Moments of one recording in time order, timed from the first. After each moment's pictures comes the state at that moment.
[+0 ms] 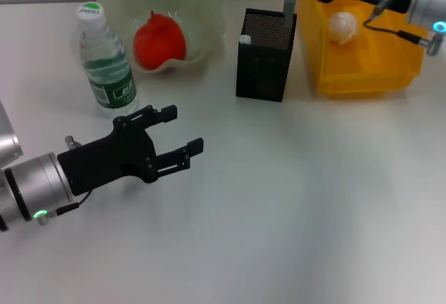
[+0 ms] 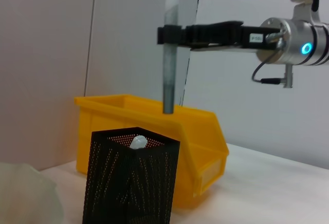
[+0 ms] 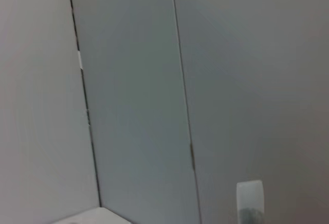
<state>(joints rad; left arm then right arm) -0.52 -1.97 2.09 0.08 0.32 1.39 -0.72 0.75 2.08 -0.67 -0.56 -1.71 -1.25 1.29</state>
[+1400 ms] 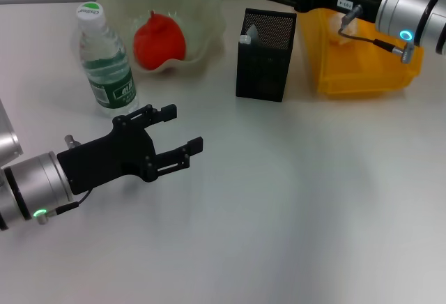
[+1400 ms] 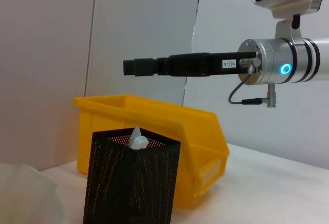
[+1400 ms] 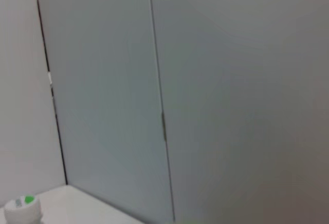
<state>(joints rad) -0.52 -1.97 2.09 0.08 0.32 1.39 -0.73 0.81 2.08 -0.66 -0.40 -1.68 -1.08 1.17</state>
